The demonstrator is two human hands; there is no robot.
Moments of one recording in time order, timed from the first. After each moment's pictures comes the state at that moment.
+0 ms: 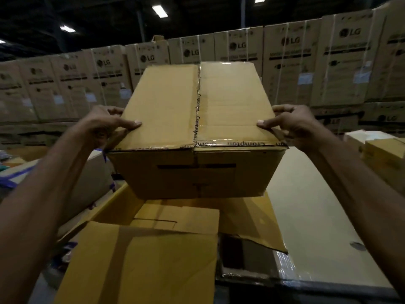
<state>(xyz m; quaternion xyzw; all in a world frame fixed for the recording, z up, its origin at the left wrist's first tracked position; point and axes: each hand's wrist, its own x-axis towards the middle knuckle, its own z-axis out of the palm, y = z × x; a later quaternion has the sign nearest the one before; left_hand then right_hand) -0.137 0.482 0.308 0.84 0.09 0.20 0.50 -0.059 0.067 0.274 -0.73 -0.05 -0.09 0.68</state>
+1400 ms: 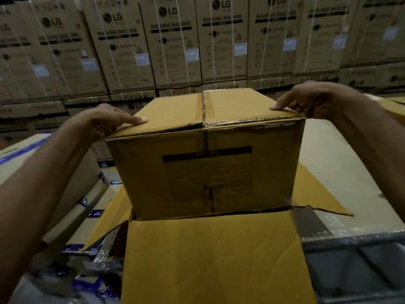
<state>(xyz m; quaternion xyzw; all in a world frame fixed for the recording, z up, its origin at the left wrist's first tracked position) 0.002 0.712 0.243 0.89 0.11 0.00 0.44 -0.030 0.265 0.254 -0.84 0.11 0.00 0.53</state>
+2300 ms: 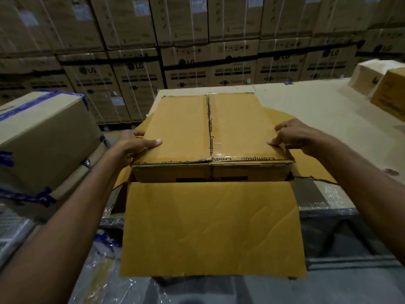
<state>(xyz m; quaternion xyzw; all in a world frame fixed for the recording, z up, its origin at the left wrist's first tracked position) -0.020 0.682 0.084 0.83 0.18 -0.03 0.52 -0.026 0.279 0.098 -0.87 0.15 0.06 0.47</state>
